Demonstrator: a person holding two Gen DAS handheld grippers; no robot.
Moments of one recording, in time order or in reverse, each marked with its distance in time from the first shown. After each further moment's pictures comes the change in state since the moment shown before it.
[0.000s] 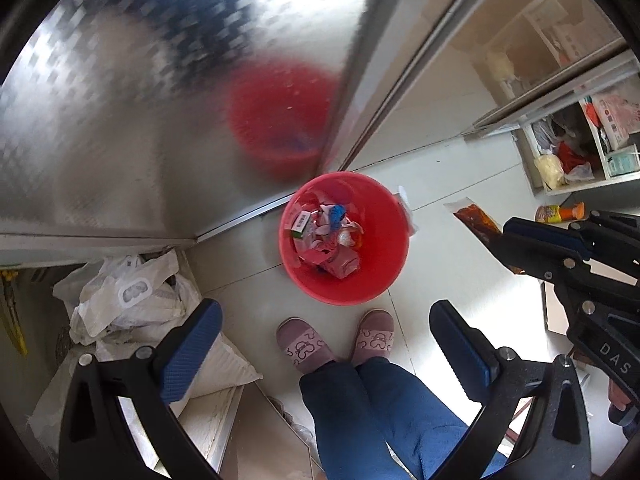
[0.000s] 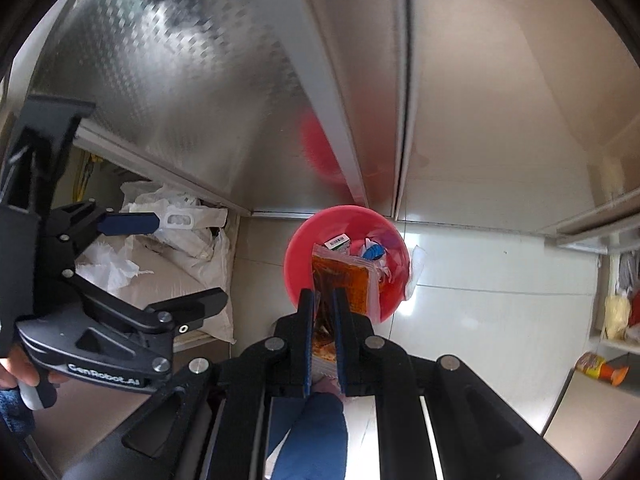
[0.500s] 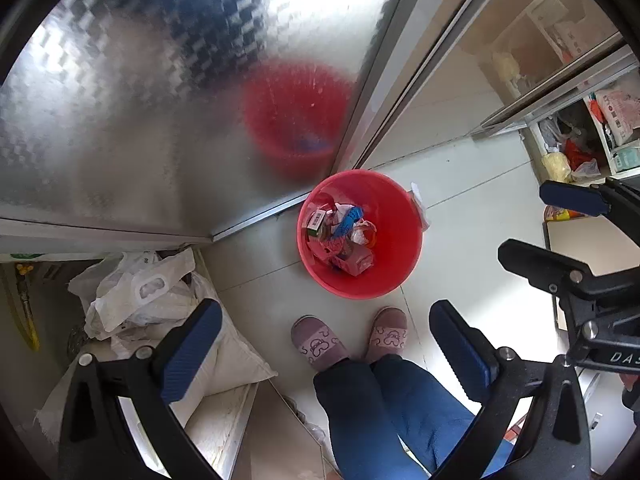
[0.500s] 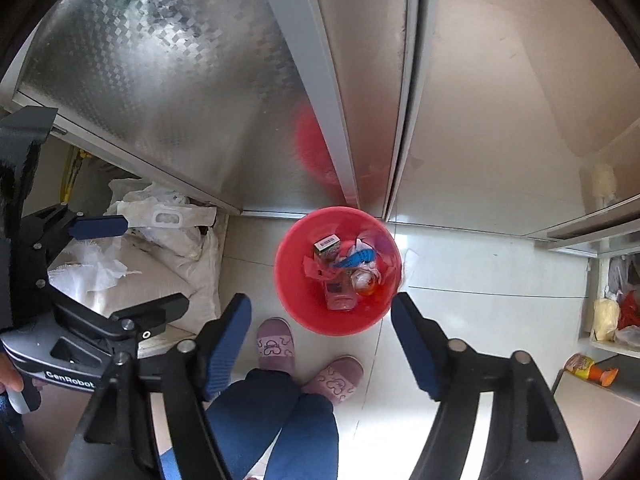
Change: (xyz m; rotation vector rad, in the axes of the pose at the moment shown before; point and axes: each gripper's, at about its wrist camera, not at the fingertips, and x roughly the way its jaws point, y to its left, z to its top) left arm -0.016 0.012 -0.012 -0.008 -0.022 0.034; right arm -0.006 0.007 -0.003 0.006 0.002 -0.079
